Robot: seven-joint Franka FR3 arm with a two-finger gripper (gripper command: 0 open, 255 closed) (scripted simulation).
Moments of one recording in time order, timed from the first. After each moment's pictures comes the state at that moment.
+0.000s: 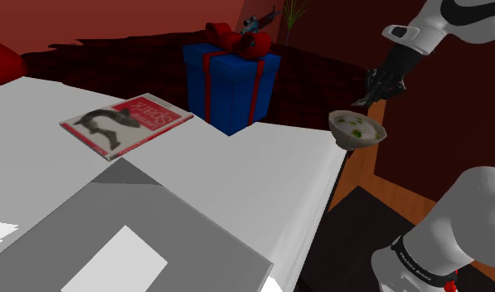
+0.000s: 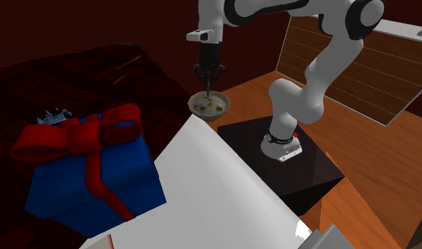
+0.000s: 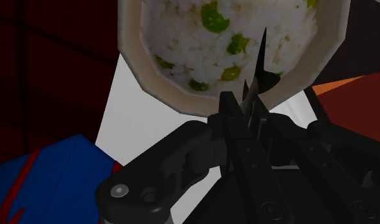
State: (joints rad) arm 0.14 -0.73 -0.50 -2.39 -0.02 1.77 -1.52
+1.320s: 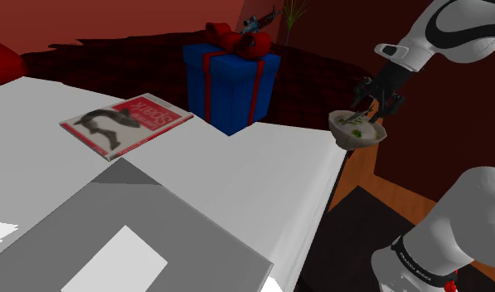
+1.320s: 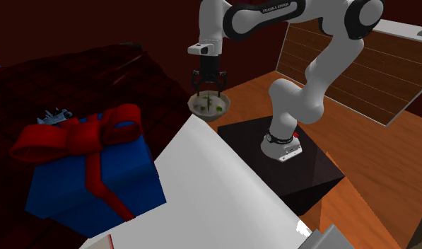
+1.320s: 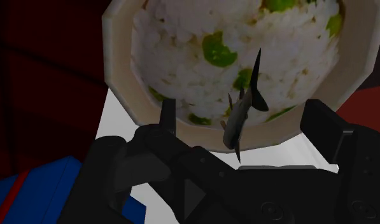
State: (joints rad) arm 0.13 -0.73 -0.53 -2.50 -0.03 1.88 -1.54
